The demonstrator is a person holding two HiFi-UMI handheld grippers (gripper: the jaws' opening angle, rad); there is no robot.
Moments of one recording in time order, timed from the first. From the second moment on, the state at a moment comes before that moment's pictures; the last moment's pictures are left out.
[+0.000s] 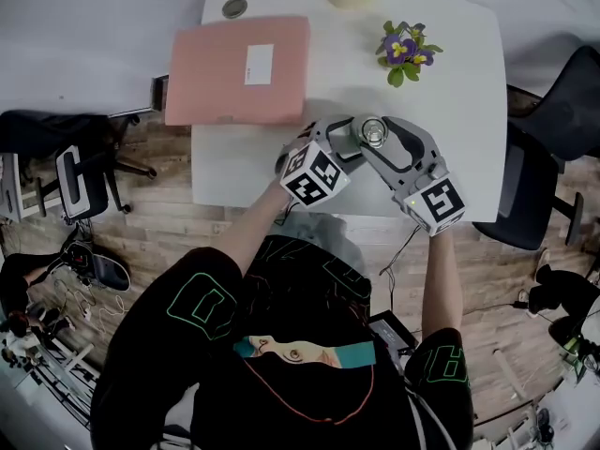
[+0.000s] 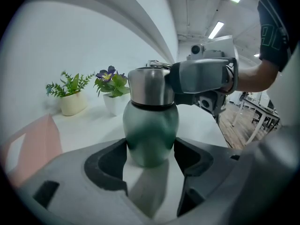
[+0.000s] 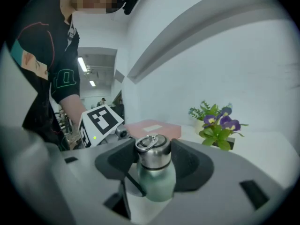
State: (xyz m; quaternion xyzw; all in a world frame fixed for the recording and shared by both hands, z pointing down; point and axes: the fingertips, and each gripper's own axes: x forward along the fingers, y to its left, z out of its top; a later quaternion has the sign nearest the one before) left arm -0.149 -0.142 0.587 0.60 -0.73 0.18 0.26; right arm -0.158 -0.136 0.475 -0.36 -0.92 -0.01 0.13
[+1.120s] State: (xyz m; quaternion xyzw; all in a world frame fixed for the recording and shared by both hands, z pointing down) left arm -0.150 -0.142 0.591 0.59 -0.74 0.18 0.26; right arm -0.144 -0.139 0.484 -0.25 -0.96 0.02 0.12
